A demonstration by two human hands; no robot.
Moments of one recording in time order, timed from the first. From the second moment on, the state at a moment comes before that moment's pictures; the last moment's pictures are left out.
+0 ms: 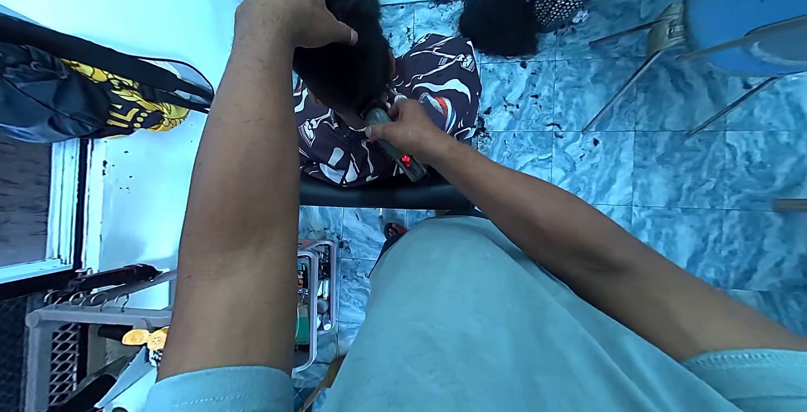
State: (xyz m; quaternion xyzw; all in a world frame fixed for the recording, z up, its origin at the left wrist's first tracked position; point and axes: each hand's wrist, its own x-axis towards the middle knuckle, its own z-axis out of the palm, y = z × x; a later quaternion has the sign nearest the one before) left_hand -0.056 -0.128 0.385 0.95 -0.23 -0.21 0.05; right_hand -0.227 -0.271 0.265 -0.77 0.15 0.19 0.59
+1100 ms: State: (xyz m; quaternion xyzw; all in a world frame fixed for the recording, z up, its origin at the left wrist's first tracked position) left_hand -0.059 -0.130 0.388 0.95 -0.23 -0.22 0.04; right_hand -0.221 -0.253 0.269 -0.68 0.13 0.15 0.71
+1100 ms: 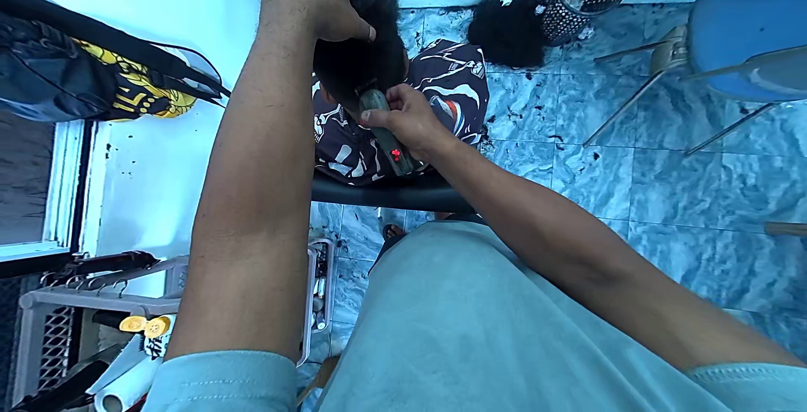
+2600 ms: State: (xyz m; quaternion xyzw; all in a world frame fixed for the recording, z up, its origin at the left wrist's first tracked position) left_hand -0.058 -0.127 0.389 0.94 -0.23 -0.23 0.04; right_hand -0.225 -0.225 0.259 -0.64 0.18 0.17 0.73
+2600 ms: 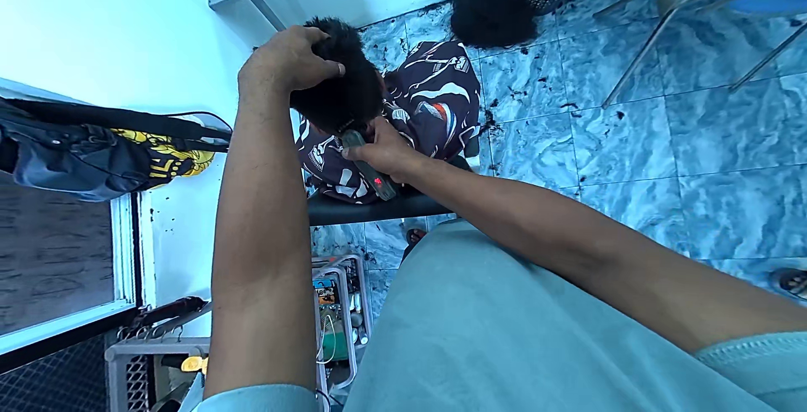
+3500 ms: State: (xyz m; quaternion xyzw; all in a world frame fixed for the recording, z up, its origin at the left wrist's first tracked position) left_hand -0.026 -0.157 0.406 0.94 0.05 -0.33 0.00; right_hand -0.163 -0.335 0.263 -0.63 -0.01 0.37 0.68
